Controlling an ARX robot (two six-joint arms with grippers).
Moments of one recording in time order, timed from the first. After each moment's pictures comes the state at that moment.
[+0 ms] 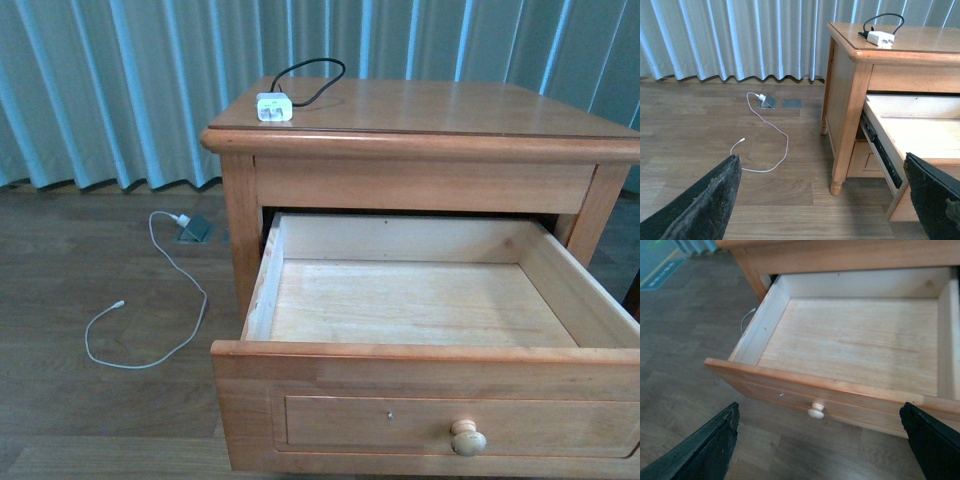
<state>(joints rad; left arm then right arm) 0.00 0.00 0.01 0.00 0.00 0.00 0.04 0.81 0.49 -0.12 -0.40 0.11</state>
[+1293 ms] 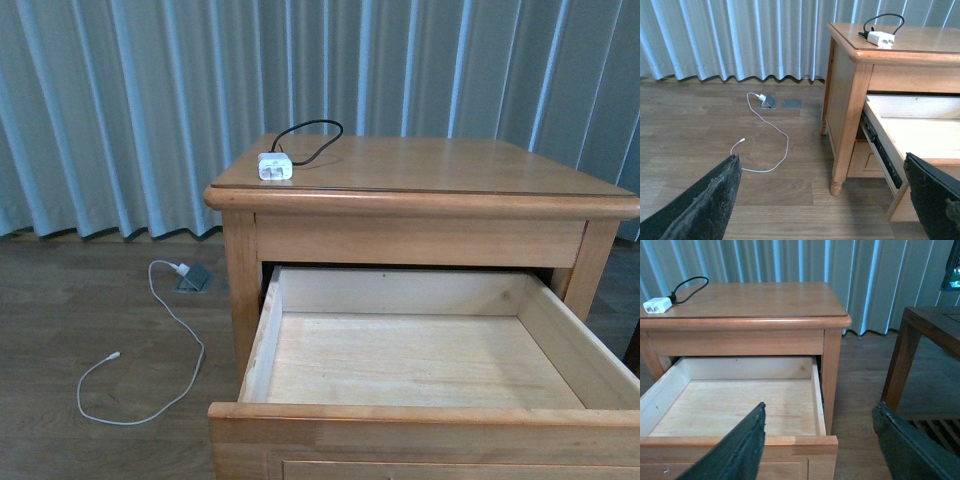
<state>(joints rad) 0.00 0.00 0.01 0.00 0.00 0.00 0.00 0.35 0.13 0.22 0.00 0.00</state>
